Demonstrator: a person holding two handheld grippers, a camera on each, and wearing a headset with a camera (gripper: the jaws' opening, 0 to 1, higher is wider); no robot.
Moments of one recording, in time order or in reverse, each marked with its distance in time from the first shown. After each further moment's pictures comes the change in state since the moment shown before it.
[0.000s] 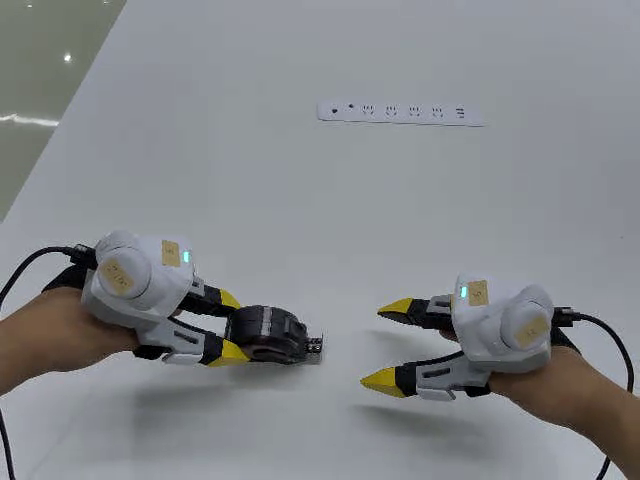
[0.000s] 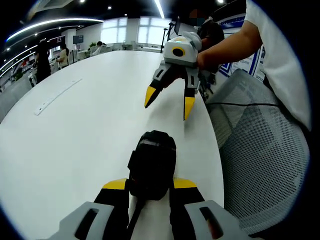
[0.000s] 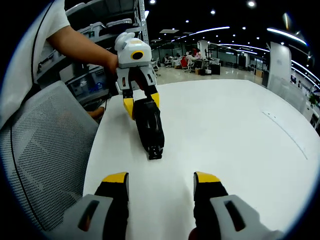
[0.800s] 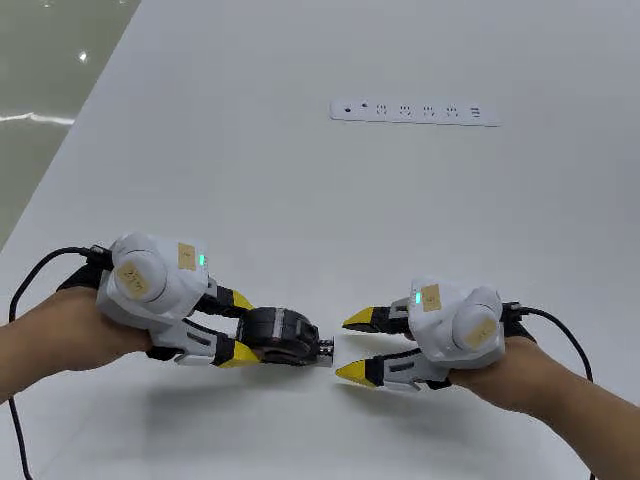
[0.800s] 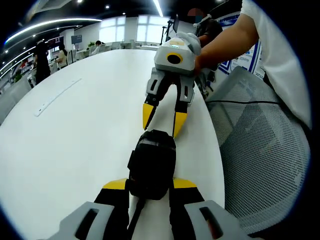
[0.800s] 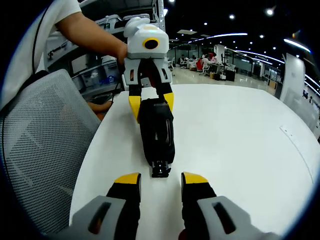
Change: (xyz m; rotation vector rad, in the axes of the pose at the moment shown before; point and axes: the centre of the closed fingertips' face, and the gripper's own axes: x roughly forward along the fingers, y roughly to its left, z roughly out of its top) left arm 0.001 0.000 0.000 0.013 0.015 0.004; right arm 0.043 0.010 0.013 -0.104 -0.004 0.086
